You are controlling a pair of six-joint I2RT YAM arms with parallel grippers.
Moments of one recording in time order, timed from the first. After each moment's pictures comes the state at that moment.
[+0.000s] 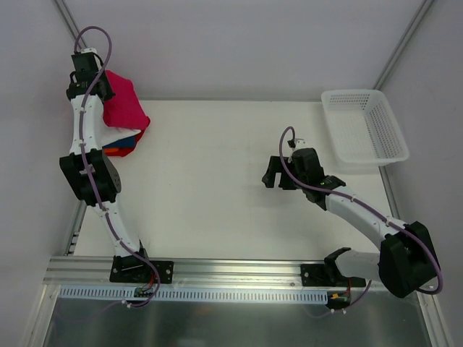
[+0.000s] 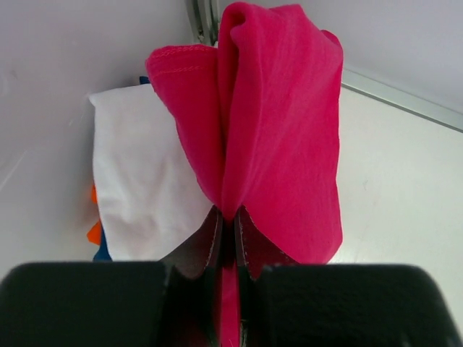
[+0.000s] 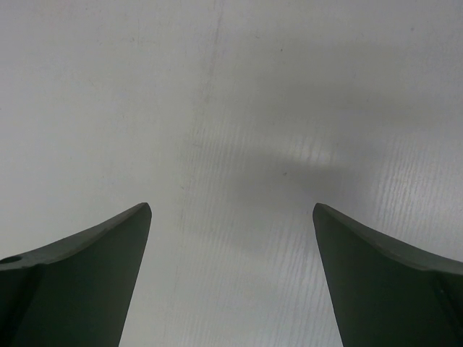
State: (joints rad) left arm 0.26 2.03 2.08 -0.64 -0.09 -0.08; right arm 0.51 1.23 0.74 -0.20 -0.01 0.46
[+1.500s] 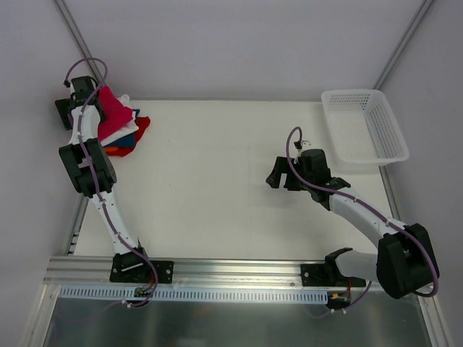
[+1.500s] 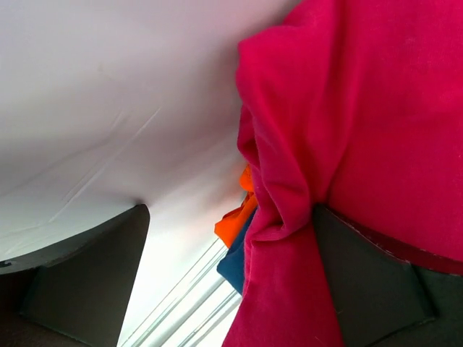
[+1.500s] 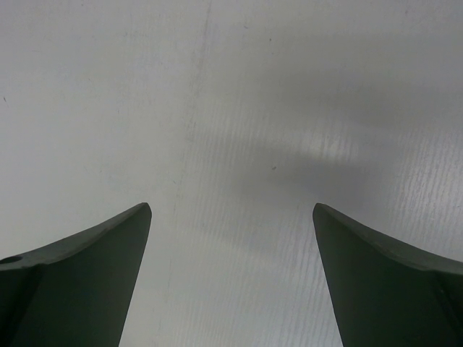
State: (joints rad) left arm 0.35 2.22 1.98 -0.52 -0.52 0.04; right arm 0.42 1.22 0.69 -0.16 -0.13 0.45
